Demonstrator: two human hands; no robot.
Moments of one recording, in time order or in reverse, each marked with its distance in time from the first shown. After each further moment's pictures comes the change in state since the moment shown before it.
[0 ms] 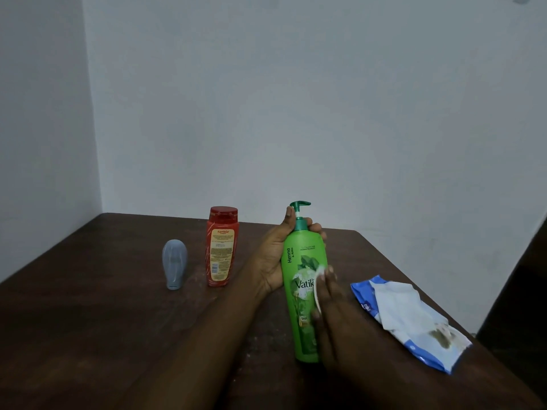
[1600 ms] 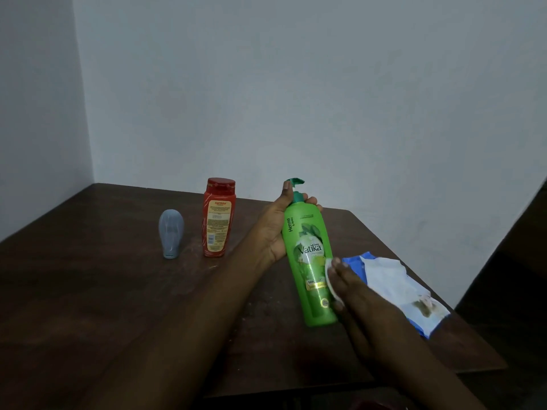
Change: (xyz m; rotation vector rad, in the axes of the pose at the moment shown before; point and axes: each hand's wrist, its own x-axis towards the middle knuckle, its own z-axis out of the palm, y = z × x) left_hand 0.000 -0.001 0.011 -0.037 0.147 -0.012; right_hand -0.044 0.028 -0.036 0.193 -0.206 0.053
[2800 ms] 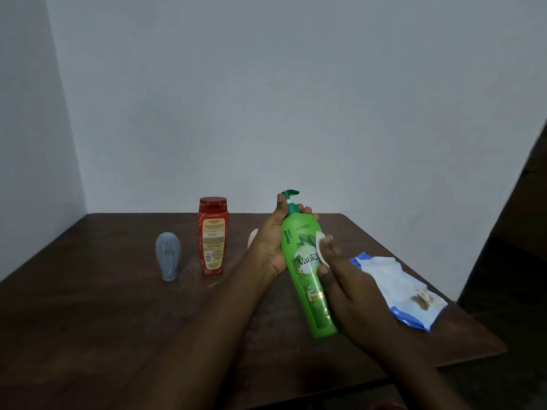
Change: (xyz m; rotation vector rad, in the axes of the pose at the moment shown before) left_hand -0.006 -0.008 0.011 -0.021 0.001 -0.010; right_hand 0.044 -0.042 -0.007 0.431 0.313 0.306
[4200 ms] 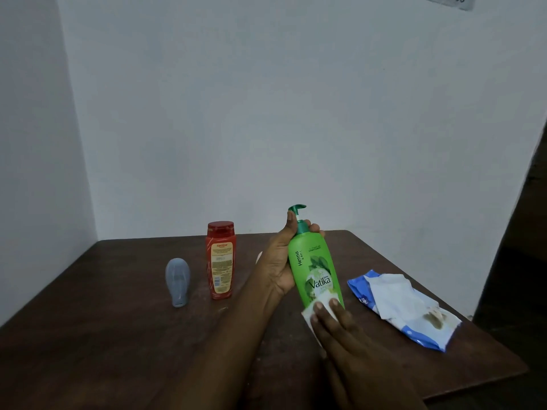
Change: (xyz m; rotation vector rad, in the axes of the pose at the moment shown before) left_hand -0.006 0.010 0.002 0.078 -0.082 0.000; right_hand -0.047 0.026 0.017 -0.701 -0.050 -0.528
